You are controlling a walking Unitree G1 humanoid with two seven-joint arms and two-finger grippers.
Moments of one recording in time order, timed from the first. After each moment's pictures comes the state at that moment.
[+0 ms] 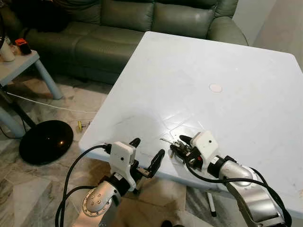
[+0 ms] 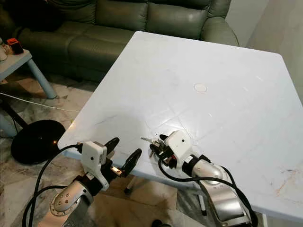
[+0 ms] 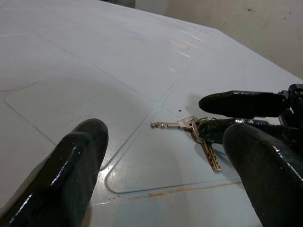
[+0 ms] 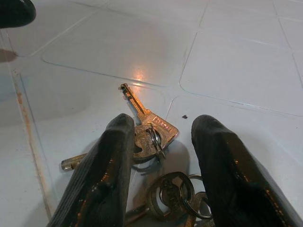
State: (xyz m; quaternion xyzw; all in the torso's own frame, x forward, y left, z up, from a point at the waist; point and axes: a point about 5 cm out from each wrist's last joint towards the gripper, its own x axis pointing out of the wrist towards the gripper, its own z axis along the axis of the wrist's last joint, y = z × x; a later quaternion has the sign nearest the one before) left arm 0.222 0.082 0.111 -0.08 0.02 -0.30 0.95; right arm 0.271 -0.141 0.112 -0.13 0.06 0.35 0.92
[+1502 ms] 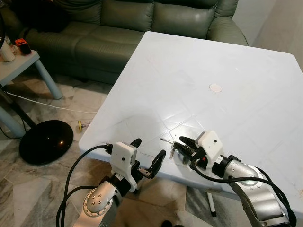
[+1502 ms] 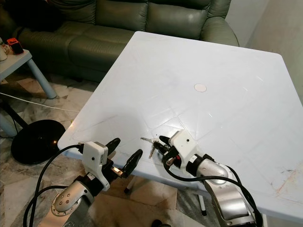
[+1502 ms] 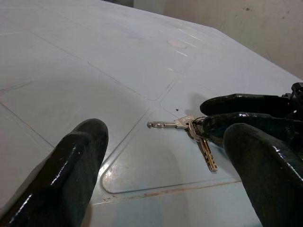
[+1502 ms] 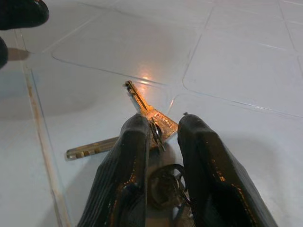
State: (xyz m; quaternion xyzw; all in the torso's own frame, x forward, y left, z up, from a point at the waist) left arm 0.222 0.081 0.111 -0.08 0.02 -0.30 0.95; right arm 0.271 -0.149 0.112 -0.13 0.05 0.37 0.92
